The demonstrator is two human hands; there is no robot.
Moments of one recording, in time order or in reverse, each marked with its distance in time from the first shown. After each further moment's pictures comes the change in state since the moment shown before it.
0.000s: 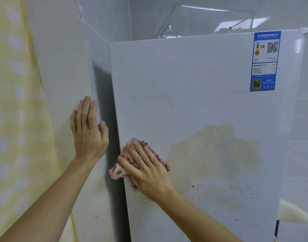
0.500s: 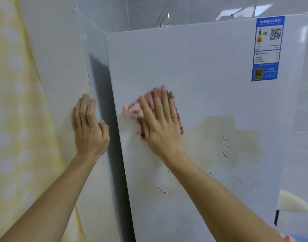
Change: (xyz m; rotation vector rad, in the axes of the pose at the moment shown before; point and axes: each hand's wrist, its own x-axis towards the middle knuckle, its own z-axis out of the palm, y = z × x) left_hand -0.010 0.008 -0.007 -0.027 -0.003 -0.013; right_hand 0.067 0.060 -0.035 0.080 0.295 0.385
